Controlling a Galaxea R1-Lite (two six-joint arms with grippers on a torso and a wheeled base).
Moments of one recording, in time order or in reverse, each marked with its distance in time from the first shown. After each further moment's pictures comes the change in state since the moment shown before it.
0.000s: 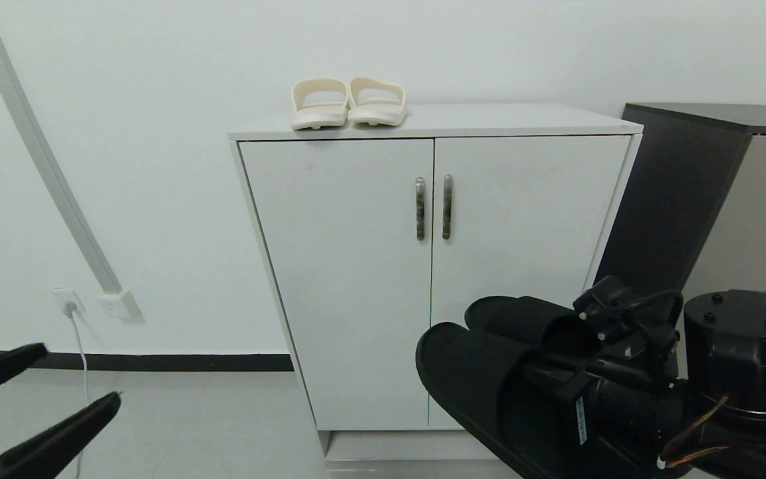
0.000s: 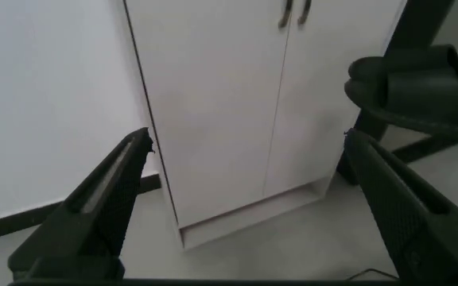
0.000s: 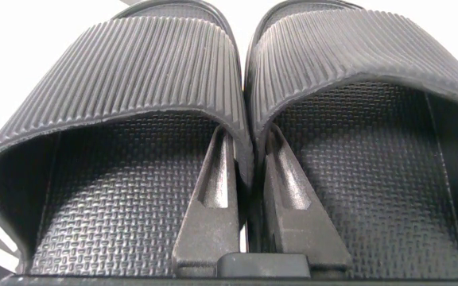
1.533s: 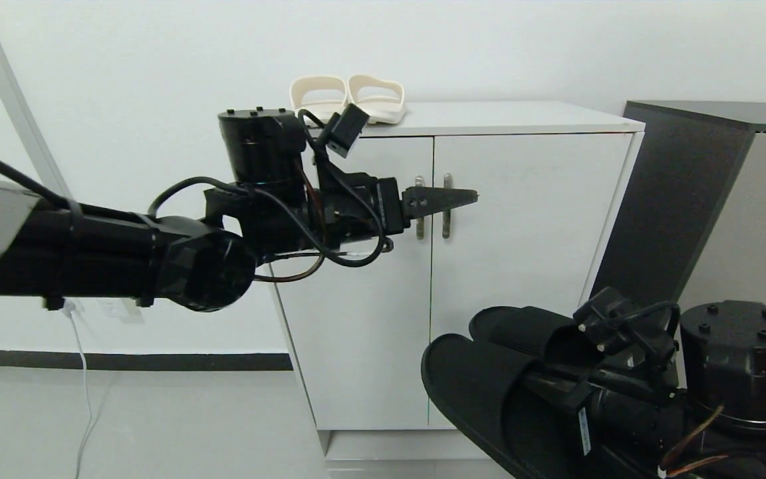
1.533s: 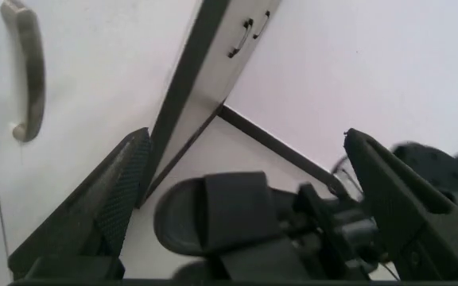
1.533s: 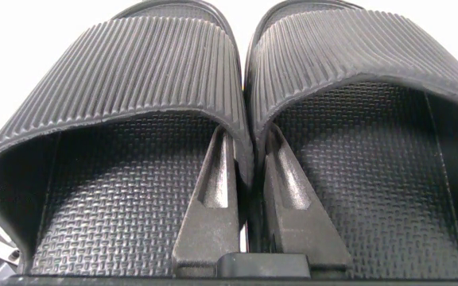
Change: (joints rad) left arm -0.484 1.142 -0.909 -0.406 -0.332 -0.442; right arm -0.008 0.006 0.030 0.000 0.002 0.000
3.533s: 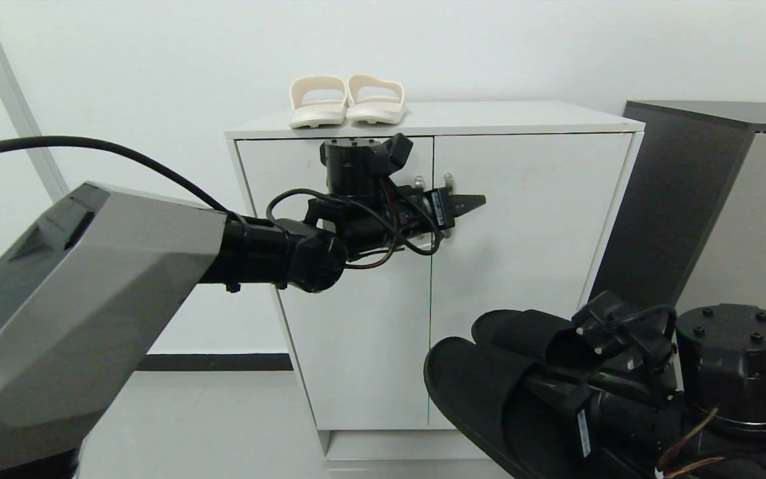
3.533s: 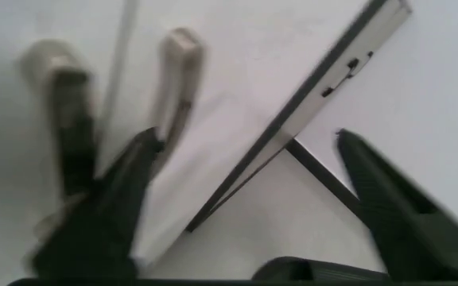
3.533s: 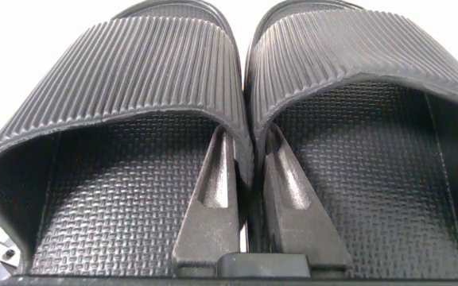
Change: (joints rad) left arm -0.050 0.293 -0.363 0.124 0.360 0.003; right arm -0.007 0.009 0.009 0.000 -0.007 0.000
